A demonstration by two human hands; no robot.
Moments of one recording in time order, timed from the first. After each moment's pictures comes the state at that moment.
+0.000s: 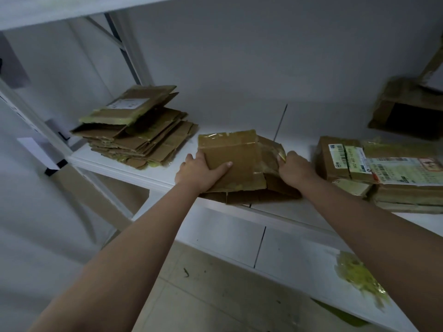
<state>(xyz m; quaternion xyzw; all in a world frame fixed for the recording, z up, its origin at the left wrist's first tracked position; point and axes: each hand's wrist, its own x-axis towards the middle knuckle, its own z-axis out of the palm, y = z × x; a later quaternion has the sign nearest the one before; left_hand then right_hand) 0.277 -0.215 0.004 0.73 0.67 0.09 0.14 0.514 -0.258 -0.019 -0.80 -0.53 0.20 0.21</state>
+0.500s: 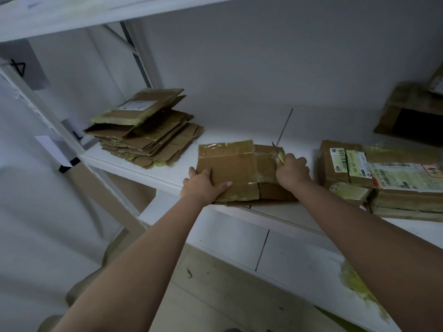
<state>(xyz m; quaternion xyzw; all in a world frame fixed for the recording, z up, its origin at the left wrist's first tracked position) 0.280 -0.243 -0.013 0.71 0.69 0.03 0.15 0.500 -0.266 -0.011 -0.80 -0.50 0.22 0.25</state>
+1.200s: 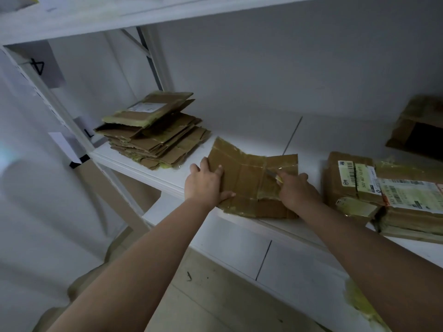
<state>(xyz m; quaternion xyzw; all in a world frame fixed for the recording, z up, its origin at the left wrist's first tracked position) 0.289 -0.247 0.002 0.77 0.63 -0.01 -0.08 0.499 -0.277 -0.019 -0.79 -0.57 0.19 0.14</state>
